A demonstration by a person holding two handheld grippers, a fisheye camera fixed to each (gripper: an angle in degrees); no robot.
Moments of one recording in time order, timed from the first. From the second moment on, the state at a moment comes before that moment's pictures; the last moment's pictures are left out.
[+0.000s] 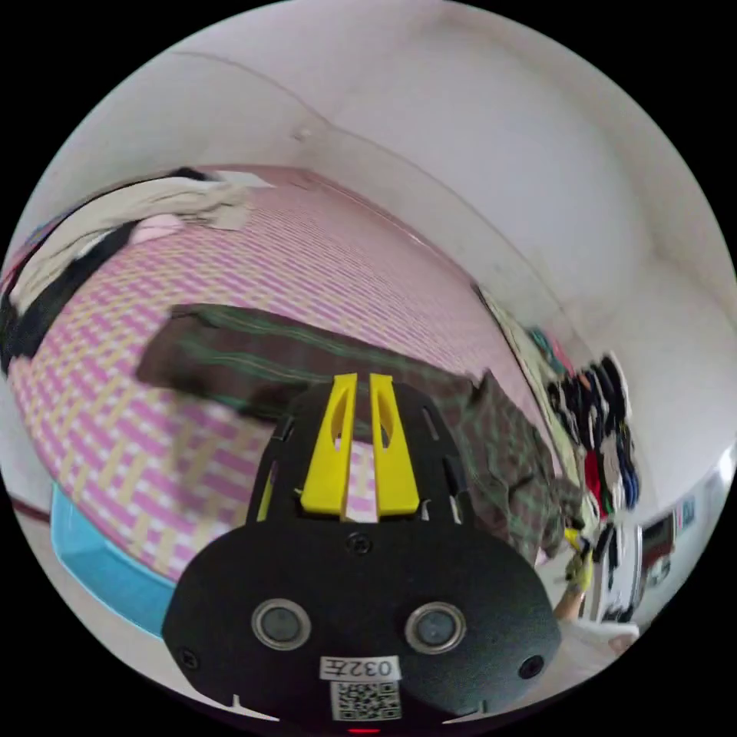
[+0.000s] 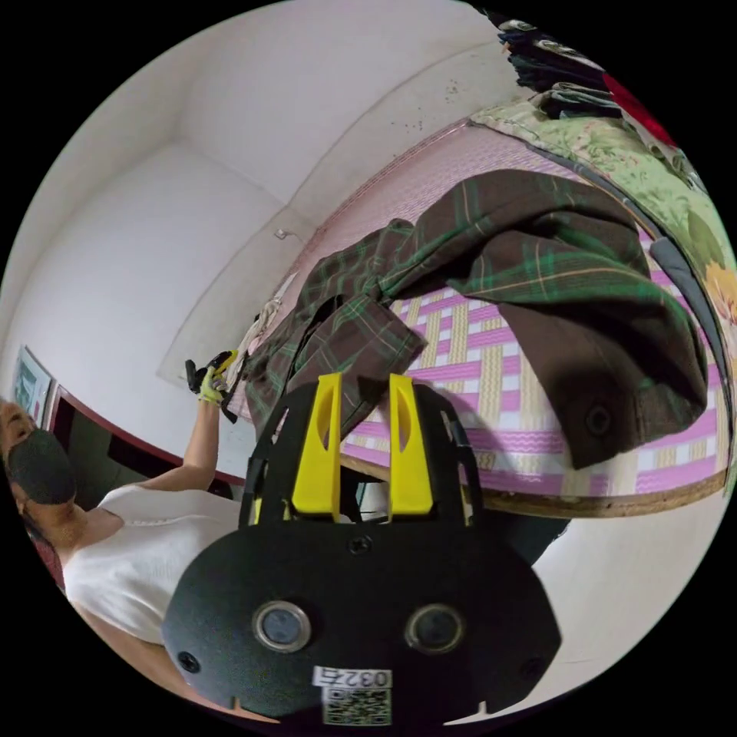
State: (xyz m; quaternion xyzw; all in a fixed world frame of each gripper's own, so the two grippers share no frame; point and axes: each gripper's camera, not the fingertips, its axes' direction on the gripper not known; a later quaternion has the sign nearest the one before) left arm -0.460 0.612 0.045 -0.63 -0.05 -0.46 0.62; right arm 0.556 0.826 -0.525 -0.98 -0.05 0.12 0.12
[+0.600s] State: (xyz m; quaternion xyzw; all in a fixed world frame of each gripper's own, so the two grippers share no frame) left arm -0.226 0.775 0.270 -0.76 0.11 -0.37 0.52; right arm 0.547 0.905 -0.526 -0.99 -0.03 0.12 0.10
